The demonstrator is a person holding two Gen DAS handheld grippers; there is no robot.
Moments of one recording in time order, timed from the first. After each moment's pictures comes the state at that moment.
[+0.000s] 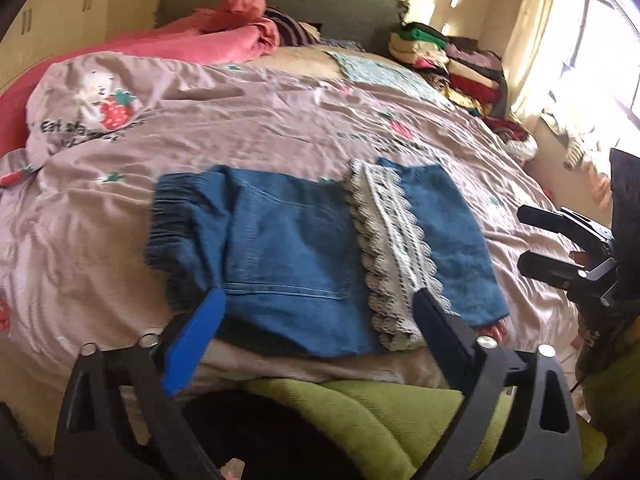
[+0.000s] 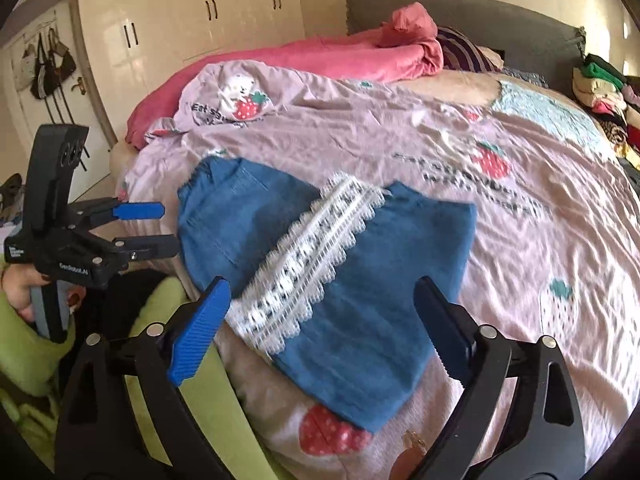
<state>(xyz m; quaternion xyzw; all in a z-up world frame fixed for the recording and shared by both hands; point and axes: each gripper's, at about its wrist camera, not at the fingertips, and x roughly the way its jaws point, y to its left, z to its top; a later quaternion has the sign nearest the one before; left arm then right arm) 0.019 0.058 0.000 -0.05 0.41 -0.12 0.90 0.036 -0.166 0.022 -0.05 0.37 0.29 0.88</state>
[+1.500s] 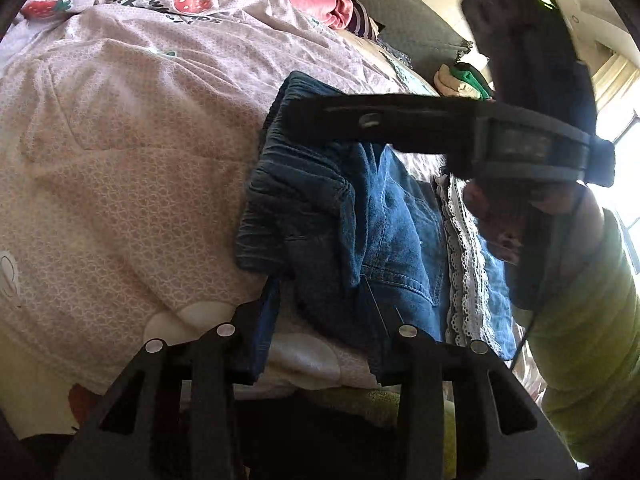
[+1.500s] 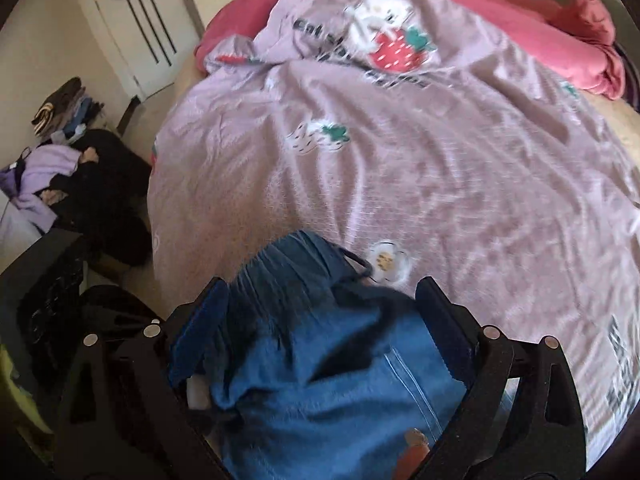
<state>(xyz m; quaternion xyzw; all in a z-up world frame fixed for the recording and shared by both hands) 0.045 0.139 -0.078 -0.24 0.44 -0.11 0.86 0.171 0.088 -0.031 -0.18 0.47 0.47 0.72</state>
